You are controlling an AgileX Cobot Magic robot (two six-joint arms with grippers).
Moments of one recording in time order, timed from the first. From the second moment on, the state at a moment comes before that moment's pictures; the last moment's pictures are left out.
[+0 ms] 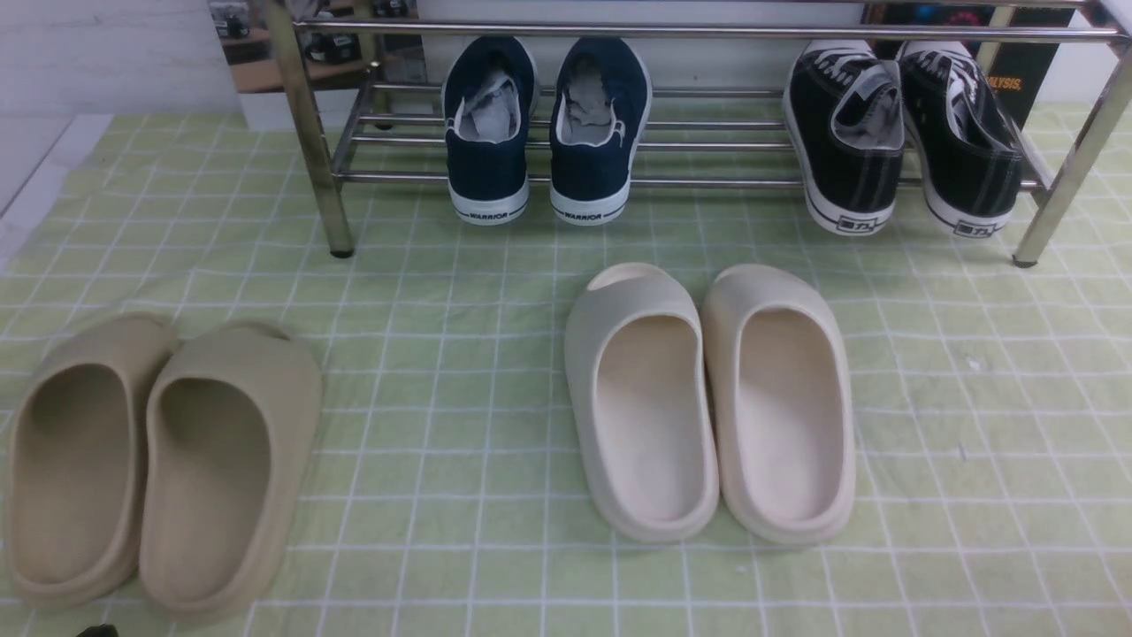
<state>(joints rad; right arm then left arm) 0.01 -0.01 0.02 -0.02 0.38 0.12 -0.09 -0.01 0.03 -0.02 0.40 -0.12</state>
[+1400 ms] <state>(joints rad) 0.01 -0.01 0.02 -0.02 0.38 0.12 -0.09 -0.01 0.03 -0.03 0.40 -0.12</state>
